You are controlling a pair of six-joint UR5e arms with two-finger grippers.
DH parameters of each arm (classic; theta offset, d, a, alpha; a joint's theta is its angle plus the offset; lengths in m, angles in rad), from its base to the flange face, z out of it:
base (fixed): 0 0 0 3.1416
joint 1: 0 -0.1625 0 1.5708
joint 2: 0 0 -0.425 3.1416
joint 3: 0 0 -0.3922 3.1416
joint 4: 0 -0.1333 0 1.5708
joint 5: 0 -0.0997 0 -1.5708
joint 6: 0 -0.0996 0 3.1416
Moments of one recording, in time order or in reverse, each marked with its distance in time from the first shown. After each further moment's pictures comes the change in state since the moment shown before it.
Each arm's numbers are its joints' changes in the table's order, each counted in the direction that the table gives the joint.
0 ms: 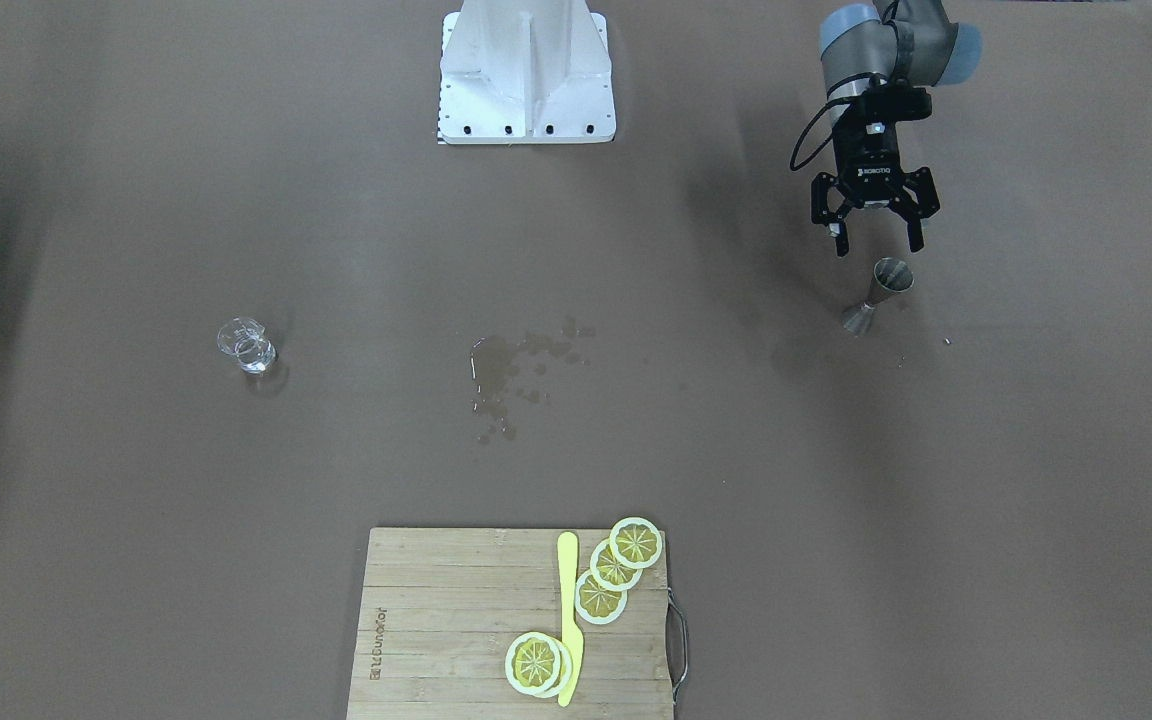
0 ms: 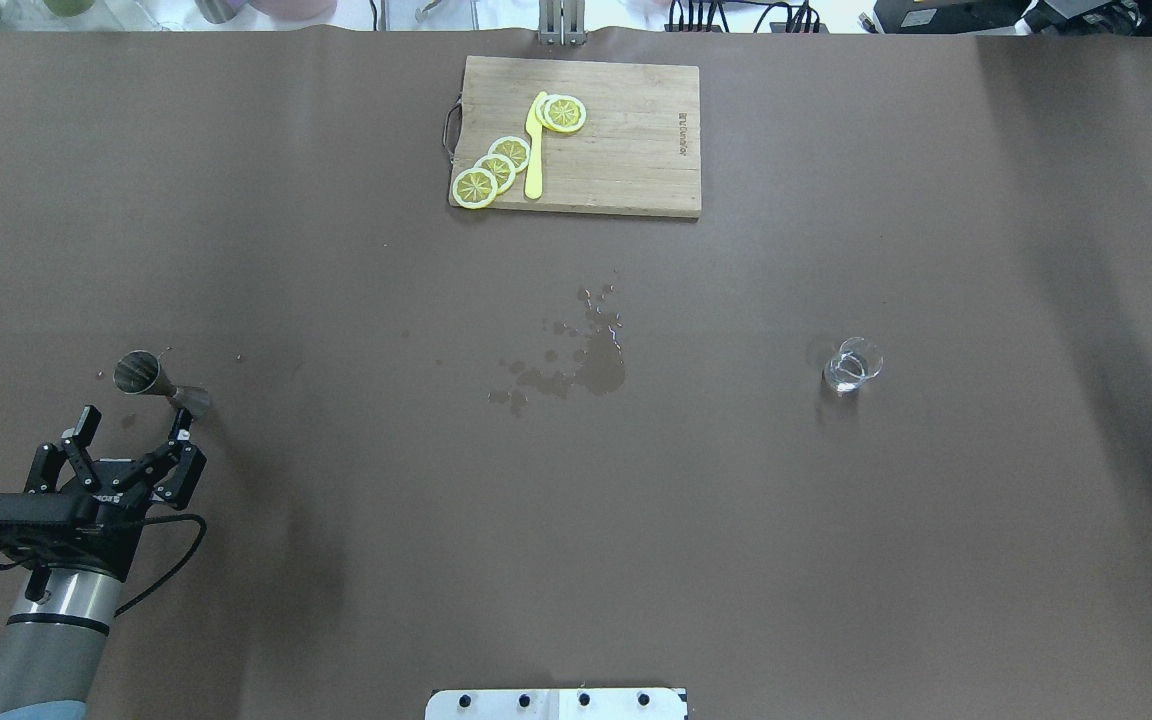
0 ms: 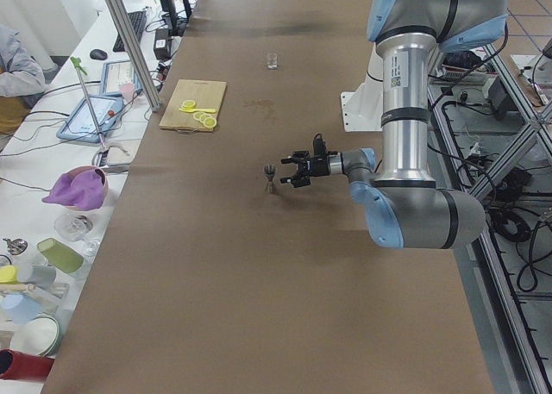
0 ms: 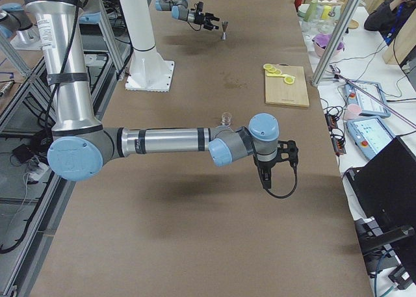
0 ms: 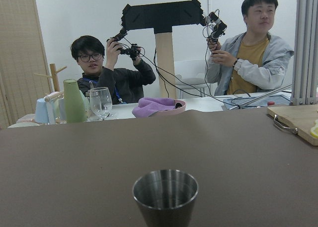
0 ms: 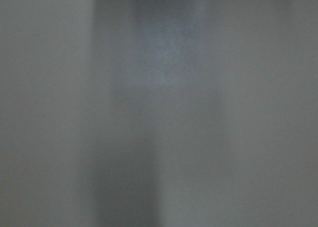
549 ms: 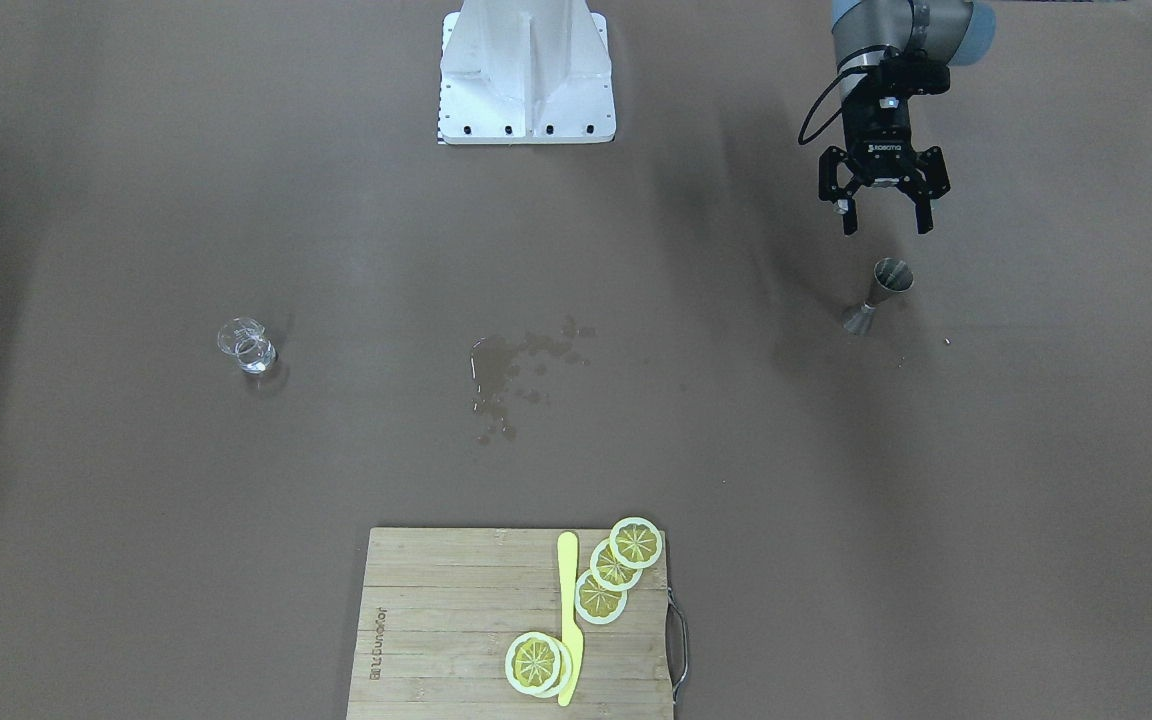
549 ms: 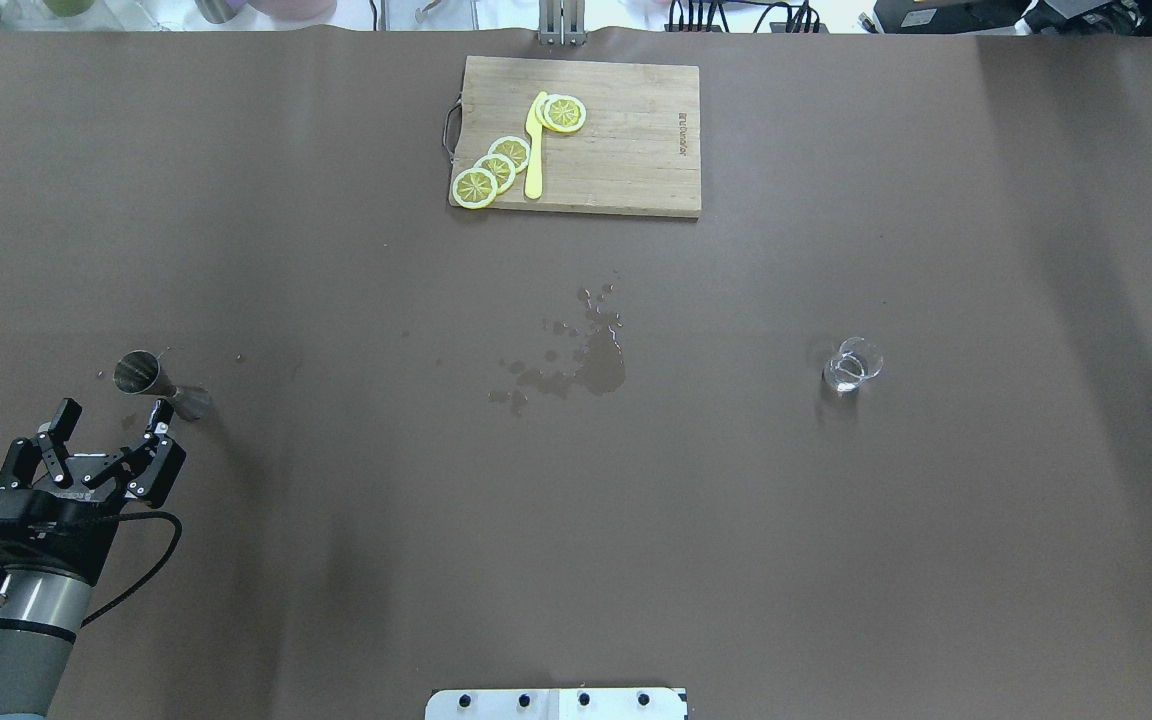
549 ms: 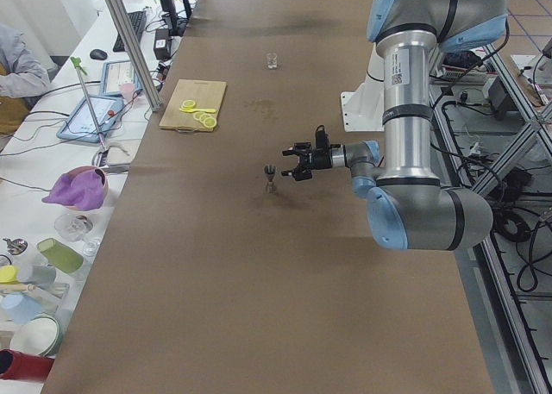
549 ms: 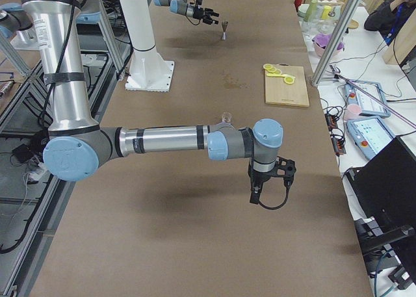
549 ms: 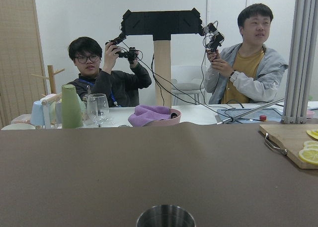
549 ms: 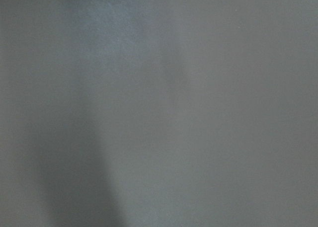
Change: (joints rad) left arm 0.000 -0.032 -0.078 0.020 0.011 -0.002; right arm -0.032 0.008 0.020 0.250 0.067 -0.006
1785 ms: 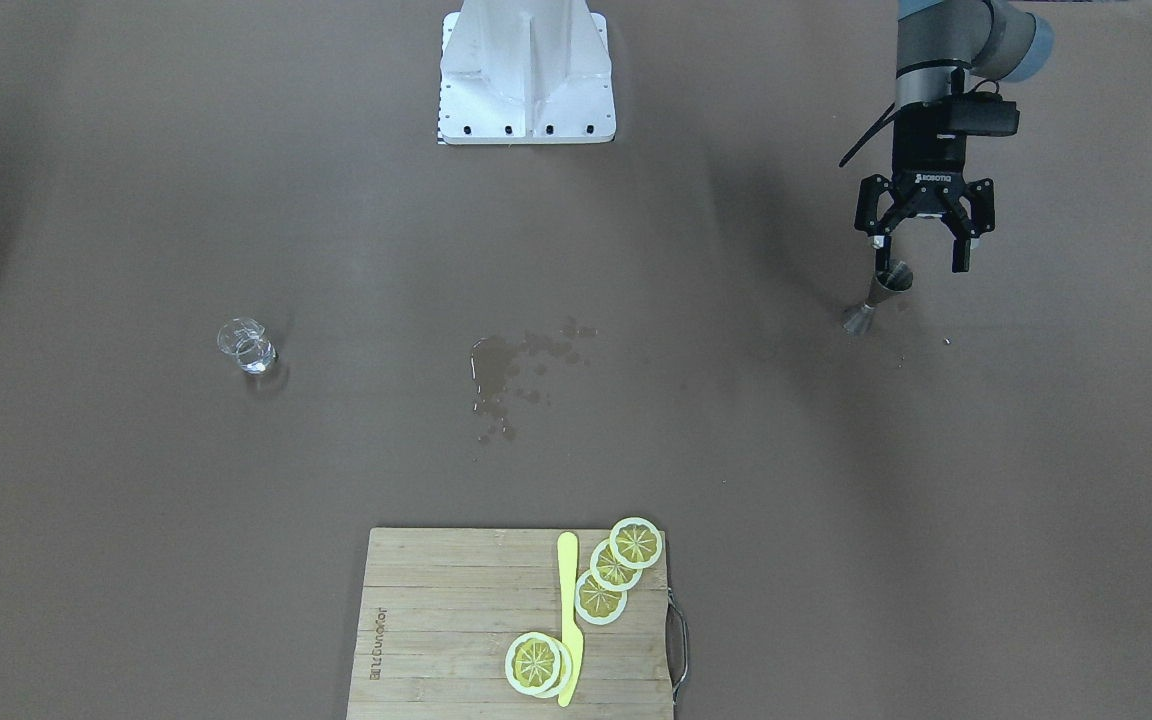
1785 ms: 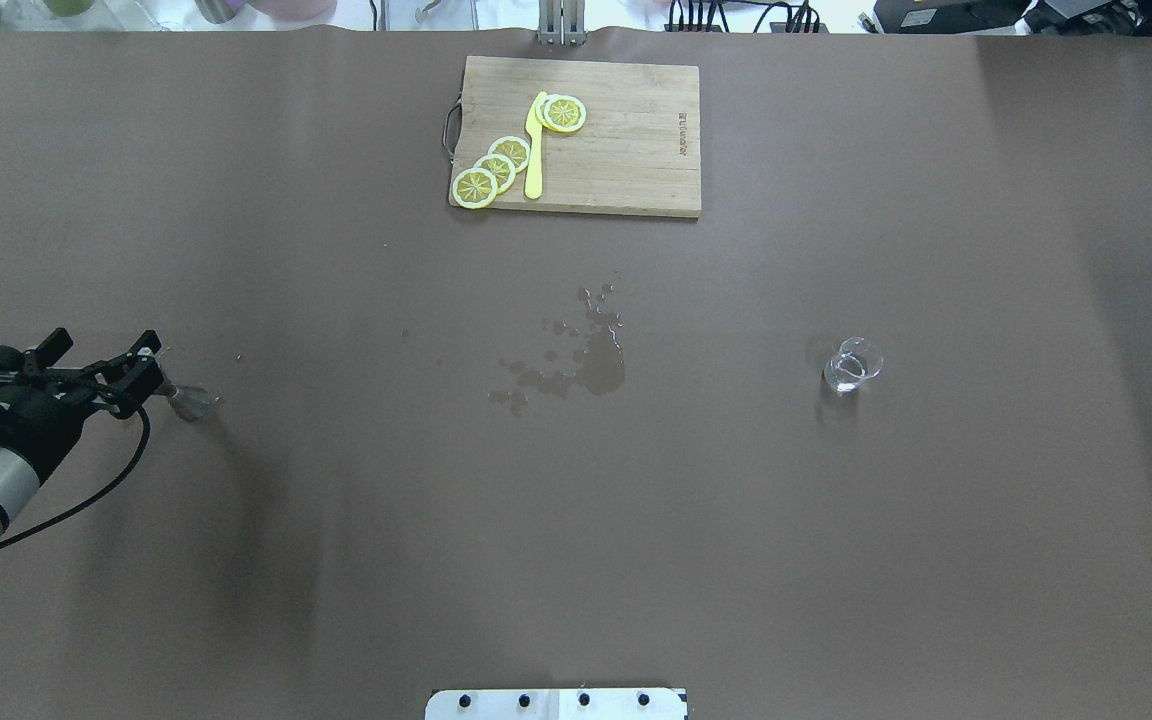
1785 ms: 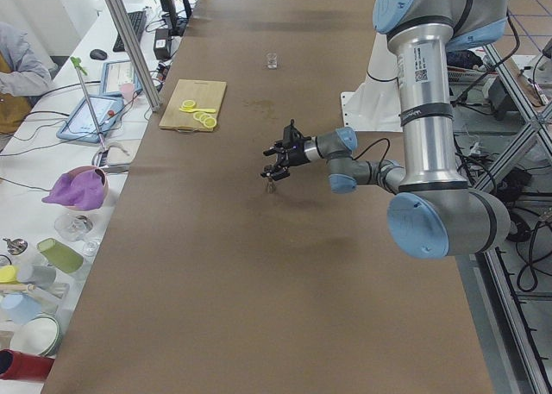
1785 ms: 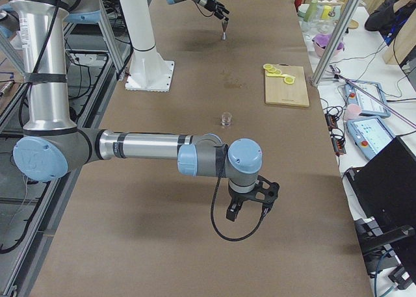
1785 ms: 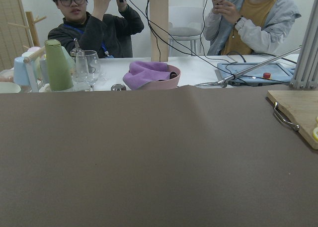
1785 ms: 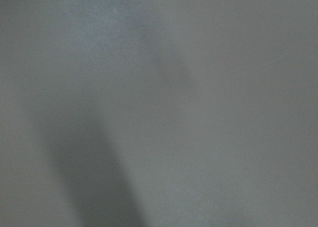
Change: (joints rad) left arm 0.346 0.022 -0.039 0.224 0.605 -0.336; right arm -0.154 0.100 0.047 0.030 -0.095 -0.008
